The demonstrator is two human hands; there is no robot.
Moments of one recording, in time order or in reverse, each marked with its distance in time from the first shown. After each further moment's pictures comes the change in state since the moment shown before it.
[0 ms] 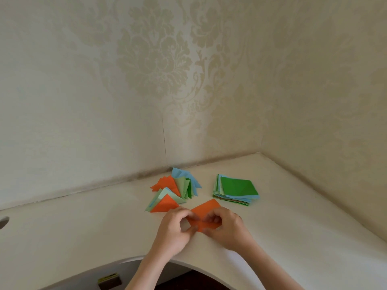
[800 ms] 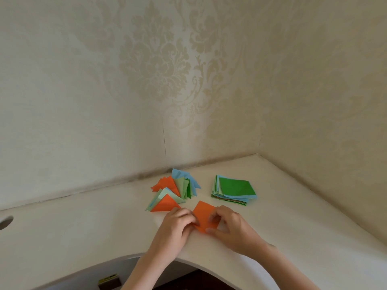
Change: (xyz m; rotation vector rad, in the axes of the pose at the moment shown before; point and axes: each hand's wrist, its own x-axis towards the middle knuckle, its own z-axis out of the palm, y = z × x) left_hand -0.005 -0.007 0.000 0.205 0.004 0.337; right_hand -0.012 0.013 -0.020 -0.018 -0.069 -0.227
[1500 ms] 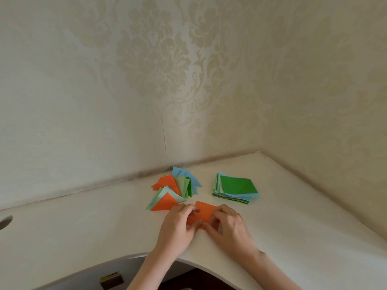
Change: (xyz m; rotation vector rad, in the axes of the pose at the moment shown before) left_hand 0.006 0.004 0.011 0.016 0.059 -0.181; right_hand 0.005 0.005 0.031 -0.165 0.327 -0.043
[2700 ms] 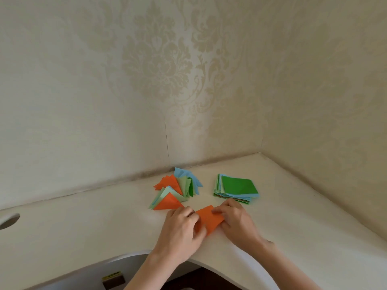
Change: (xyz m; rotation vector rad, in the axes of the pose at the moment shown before) left_hand -0.009 0.021 -0.017 0.268 -0.056 0.142; right_hand 0.012 0.007 -0.021 -0.026 -0.179 0.030
